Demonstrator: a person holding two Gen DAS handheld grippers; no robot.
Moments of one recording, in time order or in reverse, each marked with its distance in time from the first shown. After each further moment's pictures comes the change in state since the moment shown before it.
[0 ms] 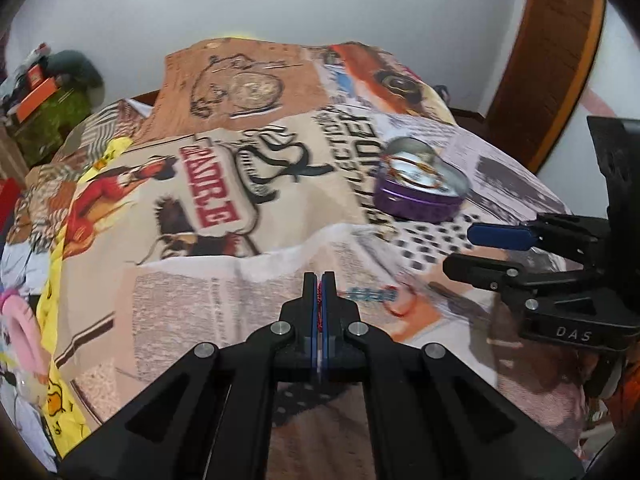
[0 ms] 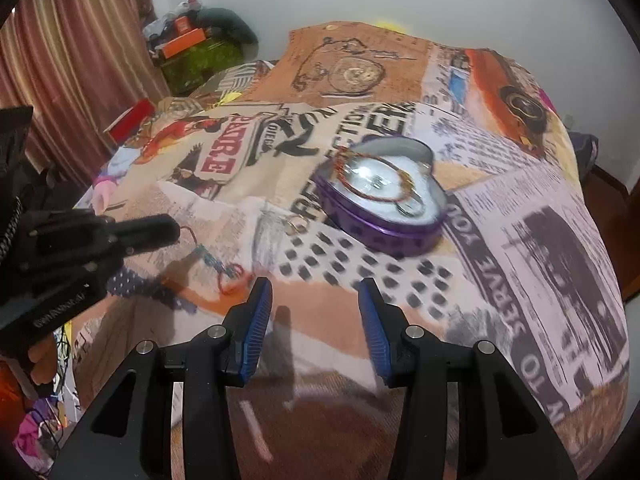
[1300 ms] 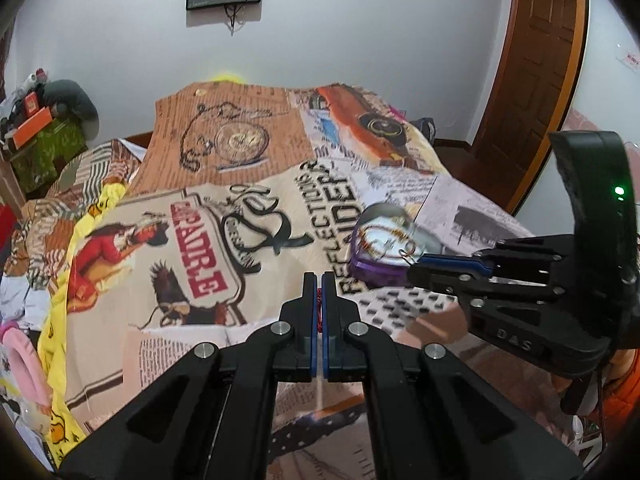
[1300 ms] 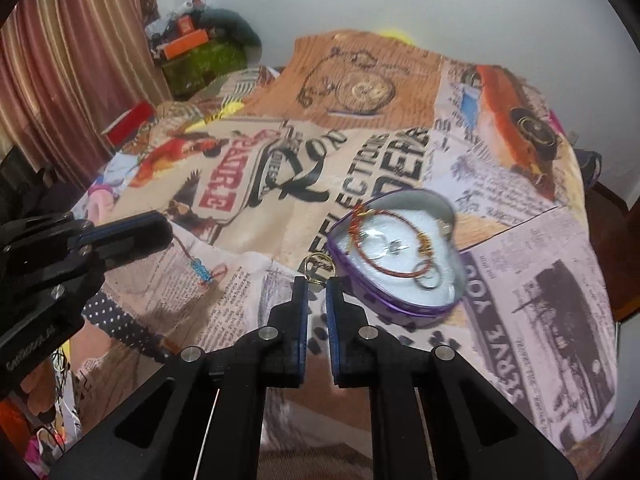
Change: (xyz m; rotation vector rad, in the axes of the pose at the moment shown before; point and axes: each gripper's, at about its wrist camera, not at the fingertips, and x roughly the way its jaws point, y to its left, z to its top) left arm -0.026 -0.023 0.042 0.040 -0.128 -0.039; right arm -0.007 0.002 0.033 -0.011 -0.036 -0.031
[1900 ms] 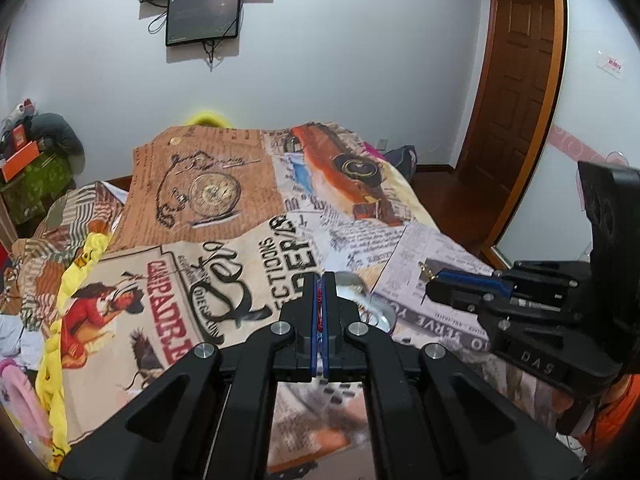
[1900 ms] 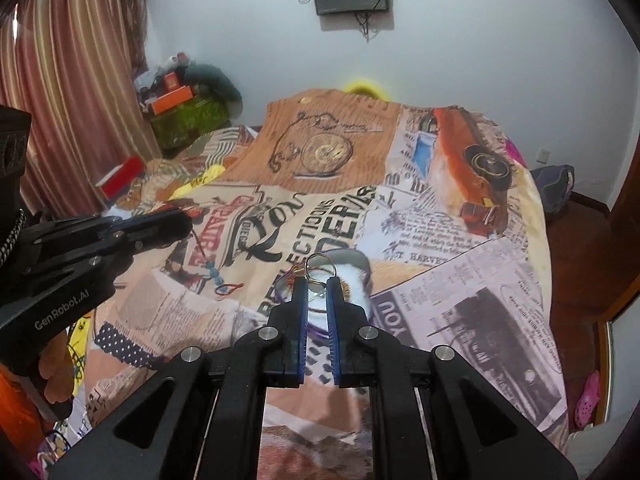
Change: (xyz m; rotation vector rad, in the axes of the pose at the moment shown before) left arm -0.006 -0.039 0.055 0.041 -0.105 -0.045; right arm -0.058 -0.039 0.010 0.051 -0.170 -0.055
